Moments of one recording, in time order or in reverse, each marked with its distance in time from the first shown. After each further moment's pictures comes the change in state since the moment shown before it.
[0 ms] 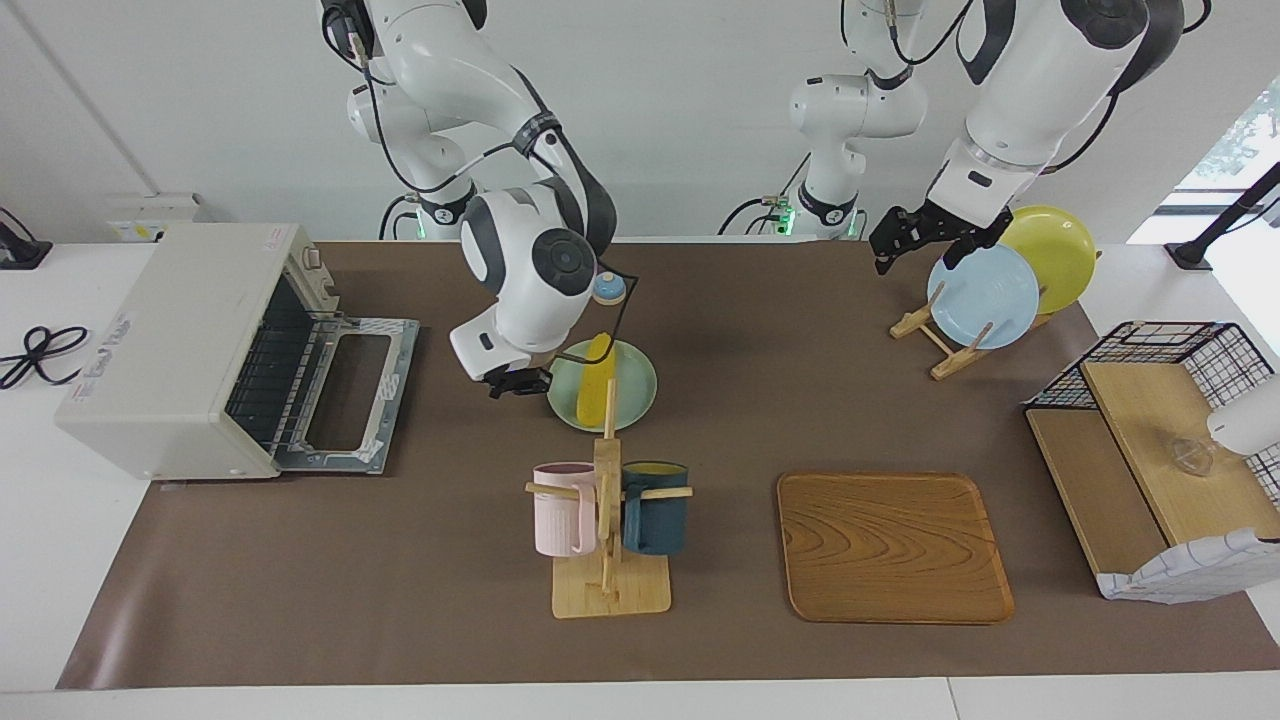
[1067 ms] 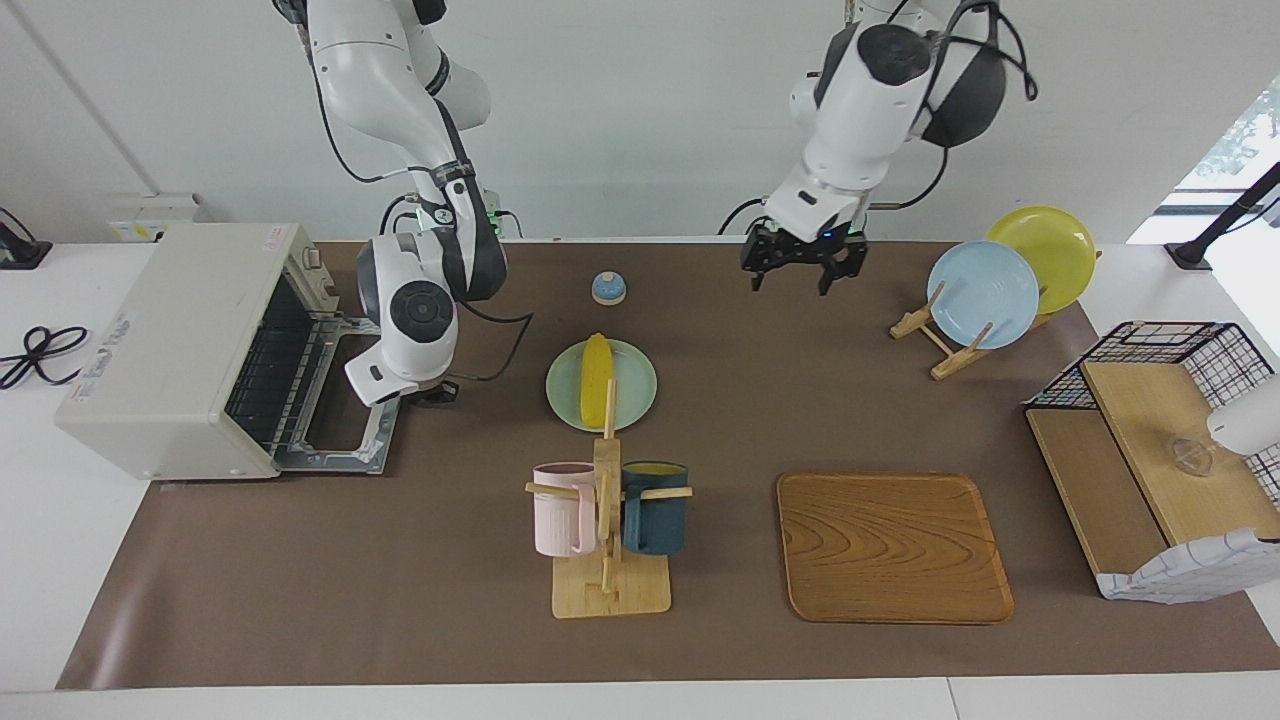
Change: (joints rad) left arm -0.351 0.043 -0.034 -0.253 -0.036 0.395 -0.225; right arm -0.224 -0.095 -0.001 -0.380 -0.005 0.306 -0.203
